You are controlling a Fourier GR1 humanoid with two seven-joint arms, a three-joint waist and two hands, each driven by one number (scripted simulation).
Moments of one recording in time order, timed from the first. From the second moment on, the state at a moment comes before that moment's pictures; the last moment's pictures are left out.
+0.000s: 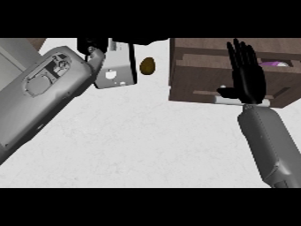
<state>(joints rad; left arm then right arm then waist) -1.15 0.43 -0.63 -1.05 0.56 0.78 0.25 -0.63 -0.18 -0.11 -0.83 1.22 -0.60 -0.10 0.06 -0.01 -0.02</state>
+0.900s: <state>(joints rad) -0.93 0.53 -0.61 -1.29 0.51 0.76 0.27 -1.00 -0.21 -0.22 -0.35 1.23 -0.74 -0.10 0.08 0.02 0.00</state>
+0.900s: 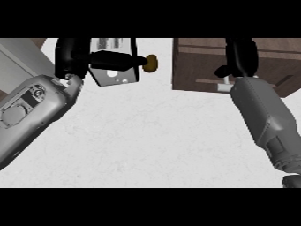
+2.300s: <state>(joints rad) -0.72 0.56 -0.57 -1.40 0.47 0.75 0.20 -1.16 -0.12 -0.59 -0.30 0.80 -0.51 -0.47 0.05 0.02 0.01</state>
